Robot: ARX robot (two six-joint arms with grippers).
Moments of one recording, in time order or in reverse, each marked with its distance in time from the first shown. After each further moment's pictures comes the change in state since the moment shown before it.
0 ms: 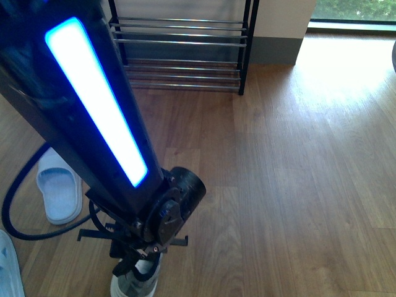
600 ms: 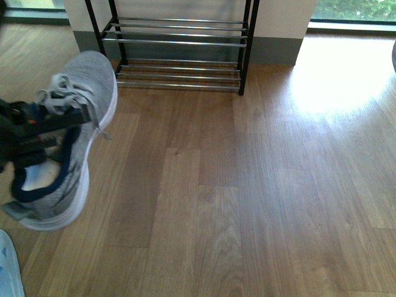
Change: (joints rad) left arm 0.172 -0.982 -0.628 0.224 -0.058 -0.003; right arm 0.000 0.000 0.000 0.000 0.000 0.000
